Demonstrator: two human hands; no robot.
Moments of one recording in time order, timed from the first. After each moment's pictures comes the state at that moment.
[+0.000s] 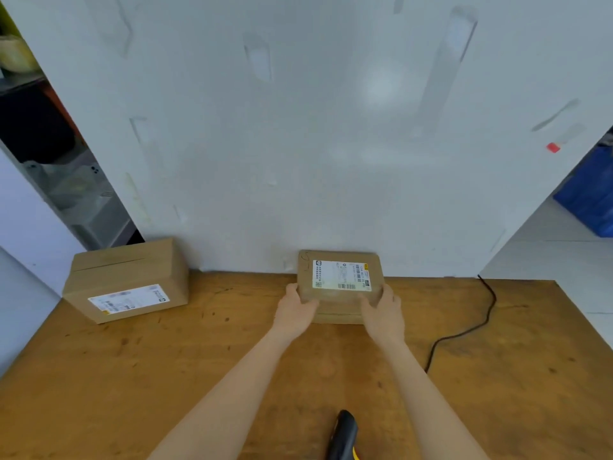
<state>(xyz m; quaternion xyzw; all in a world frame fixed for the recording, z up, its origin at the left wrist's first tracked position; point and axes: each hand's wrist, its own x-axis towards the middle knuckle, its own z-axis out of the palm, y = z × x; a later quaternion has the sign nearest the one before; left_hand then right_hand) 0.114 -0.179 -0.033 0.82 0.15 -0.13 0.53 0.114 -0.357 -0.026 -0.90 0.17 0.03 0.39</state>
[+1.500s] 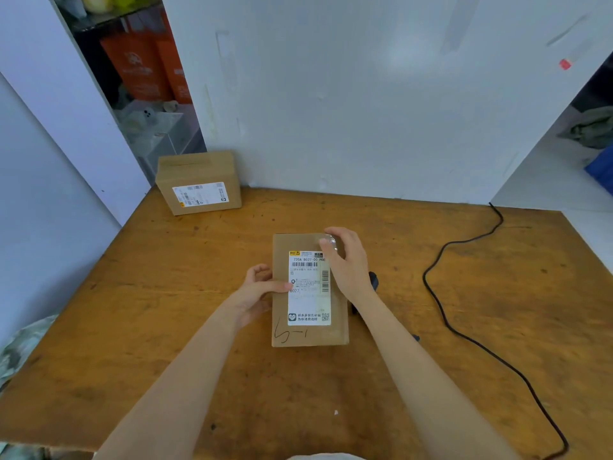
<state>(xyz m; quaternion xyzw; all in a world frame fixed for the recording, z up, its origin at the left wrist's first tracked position) -0.131 -0.060 -0.059 0.55 0.22 -0.18 0.79 -0.086 -0.255 -0.010 -0.83 -0.10 -0.06 0.55</state>
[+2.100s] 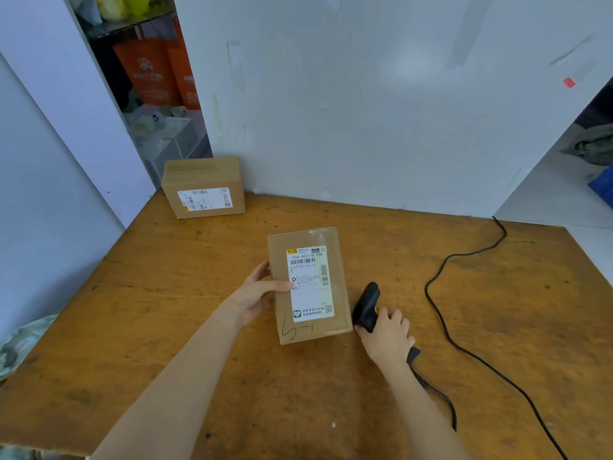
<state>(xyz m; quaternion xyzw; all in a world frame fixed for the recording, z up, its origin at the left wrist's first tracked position) -0.122 -0.063 -0.051 0.53 0.21 -0.15 0.81 -0.132 -0.329 -0.102 -0.98 0.13 0.12 0.12</state>
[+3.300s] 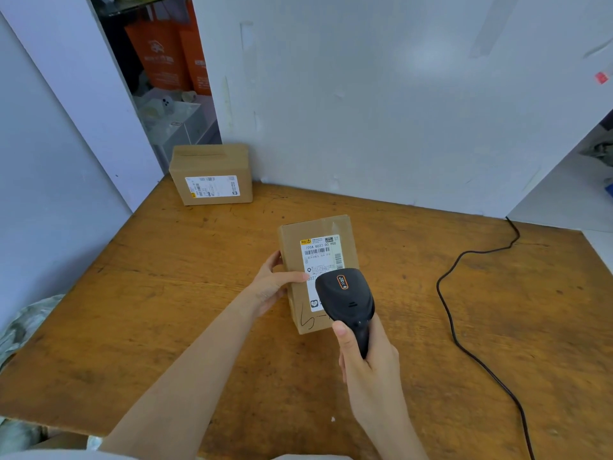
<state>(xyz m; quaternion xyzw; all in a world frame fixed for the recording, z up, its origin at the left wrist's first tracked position) -0.117 -0.083 -0.055 0.56 0.21 -0.12 0.79 -0.237 -0.275 0.031 -0.81 -0.02 0.03 0.59</state>
